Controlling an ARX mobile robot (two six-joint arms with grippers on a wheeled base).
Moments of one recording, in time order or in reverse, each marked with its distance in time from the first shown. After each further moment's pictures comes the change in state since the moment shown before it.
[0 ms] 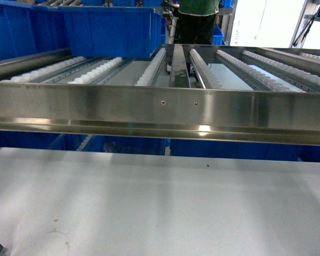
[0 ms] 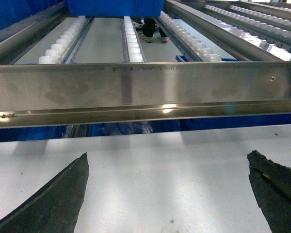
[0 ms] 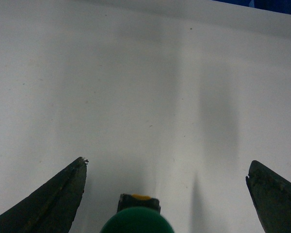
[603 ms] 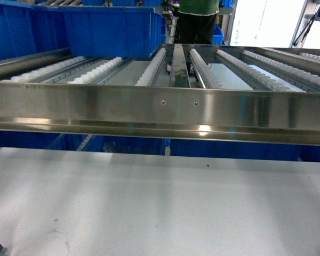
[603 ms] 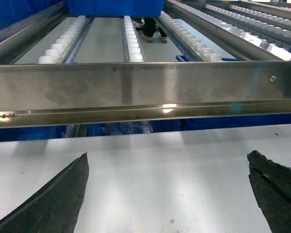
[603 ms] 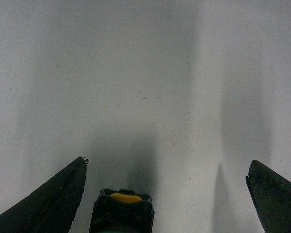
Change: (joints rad) left arm 0.000 0.000 0.000 0.000 0.000 0.001; right arm -0.025 0.206 0.040 0.051 -0.002 -0.034
